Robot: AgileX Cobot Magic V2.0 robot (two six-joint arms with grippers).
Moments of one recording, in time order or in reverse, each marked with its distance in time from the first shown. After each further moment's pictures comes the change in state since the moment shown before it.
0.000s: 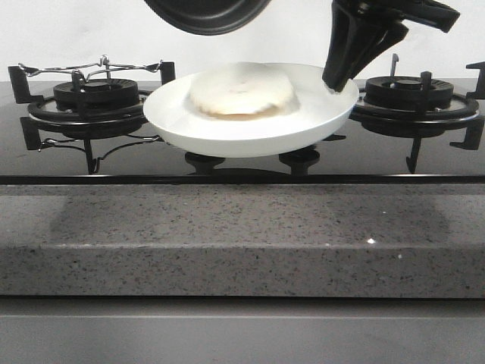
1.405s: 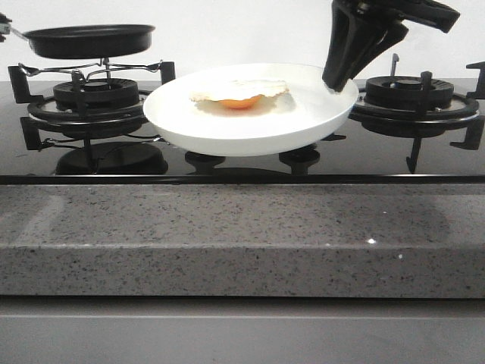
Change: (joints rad) left arm 0.853 0.625 0.000 -1.063 0.560 -0.397; right arm 0.000 0.000 0.002 0.002 -0.002 0.000
